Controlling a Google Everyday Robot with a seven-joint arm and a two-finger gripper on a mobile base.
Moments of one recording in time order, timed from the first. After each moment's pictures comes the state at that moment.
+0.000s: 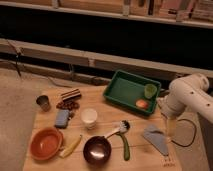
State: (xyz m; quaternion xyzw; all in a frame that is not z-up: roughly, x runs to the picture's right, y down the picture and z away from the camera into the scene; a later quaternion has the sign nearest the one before) arm 0.302 0.168 0.727 -0.30 -0.03 0.00 0.95
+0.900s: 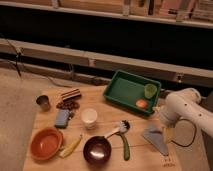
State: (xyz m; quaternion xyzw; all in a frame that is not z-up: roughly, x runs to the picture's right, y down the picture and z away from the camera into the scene) arm 0.297 0.222 0.774 -0.31 -0.04 -0.02 0.95
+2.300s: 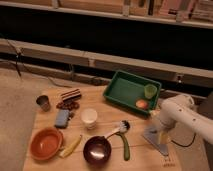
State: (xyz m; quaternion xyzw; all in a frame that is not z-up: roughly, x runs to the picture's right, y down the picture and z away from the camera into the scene) arm 0.286 0.237 0.775 -0.31 -0.05 -0.03 0.95
